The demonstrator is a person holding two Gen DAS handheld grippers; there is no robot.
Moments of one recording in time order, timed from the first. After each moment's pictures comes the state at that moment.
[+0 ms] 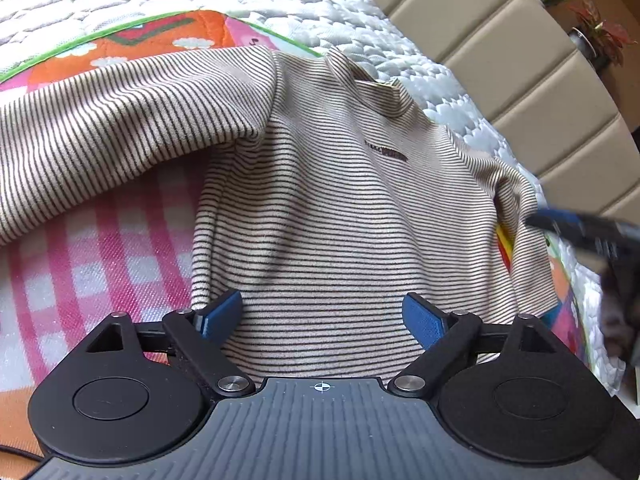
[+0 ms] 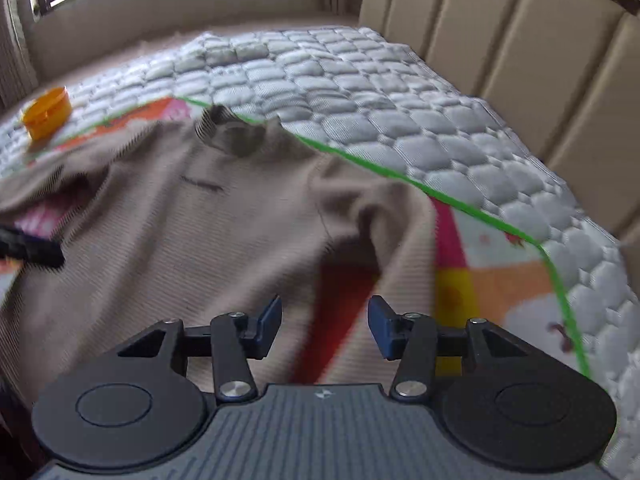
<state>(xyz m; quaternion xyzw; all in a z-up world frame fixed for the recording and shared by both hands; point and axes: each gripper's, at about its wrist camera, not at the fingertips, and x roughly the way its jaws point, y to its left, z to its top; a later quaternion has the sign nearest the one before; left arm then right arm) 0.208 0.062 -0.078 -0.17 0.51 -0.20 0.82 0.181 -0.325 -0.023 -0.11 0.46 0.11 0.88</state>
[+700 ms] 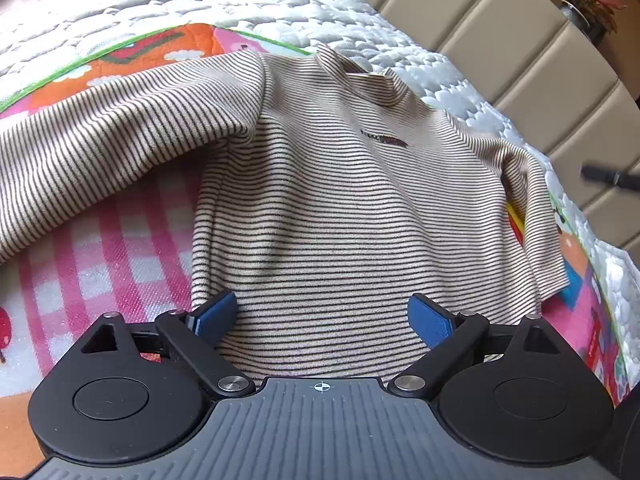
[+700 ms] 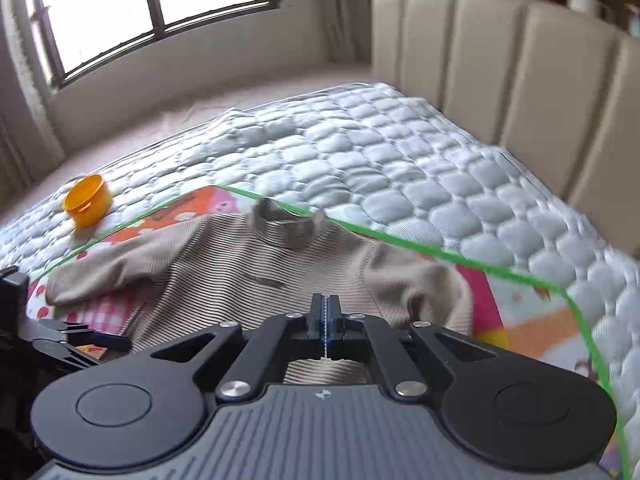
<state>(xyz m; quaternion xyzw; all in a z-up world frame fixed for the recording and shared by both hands) 0.199 0.051 -0.080 -0.12 0.49 -0.20 0.84 0.210 -0.280 0.053 -0.03 0.41 0.16 0.90</state>
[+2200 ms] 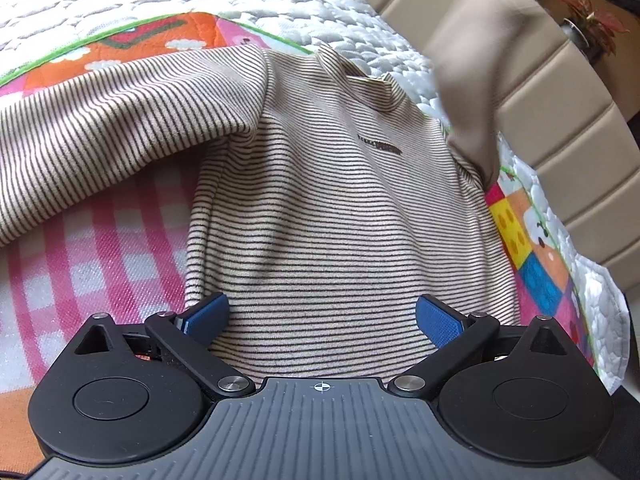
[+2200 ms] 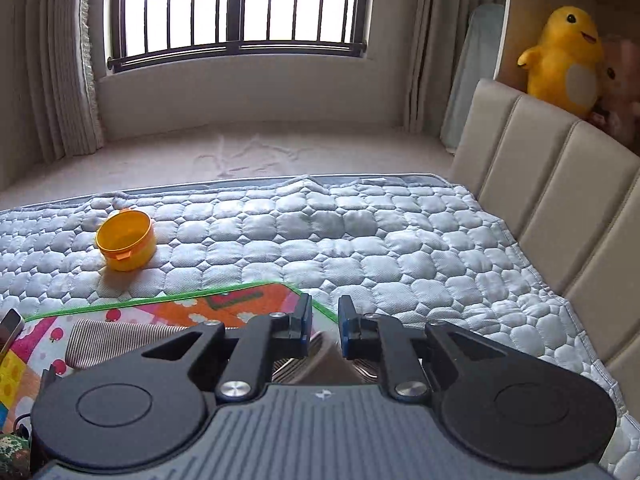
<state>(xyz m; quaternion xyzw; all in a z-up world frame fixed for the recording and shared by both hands) 0.205 0.060 -0.080 -0.16 0.50 -0.21 0.82 0.279 -0.131 0.121 -0.11 0.32 0.21 0.92</state>
